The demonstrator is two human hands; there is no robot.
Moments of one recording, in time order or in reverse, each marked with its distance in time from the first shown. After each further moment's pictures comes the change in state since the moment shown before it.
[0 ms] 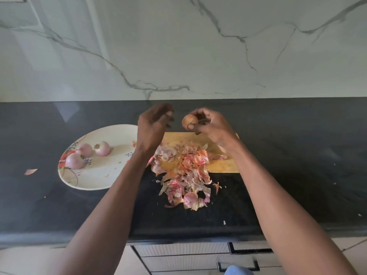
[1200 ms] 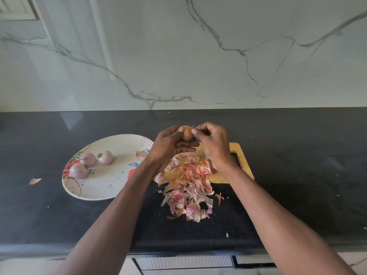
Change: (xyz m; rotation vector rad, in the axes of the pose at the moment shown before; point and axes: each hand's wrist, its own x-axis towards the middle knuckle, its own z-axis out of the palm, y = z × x) left_hand -0.010 0.002 0.019 -0.426 -0.355 -0.322; right_hand -0.009 0.002 0.028 -0.038 0.317 -0.089
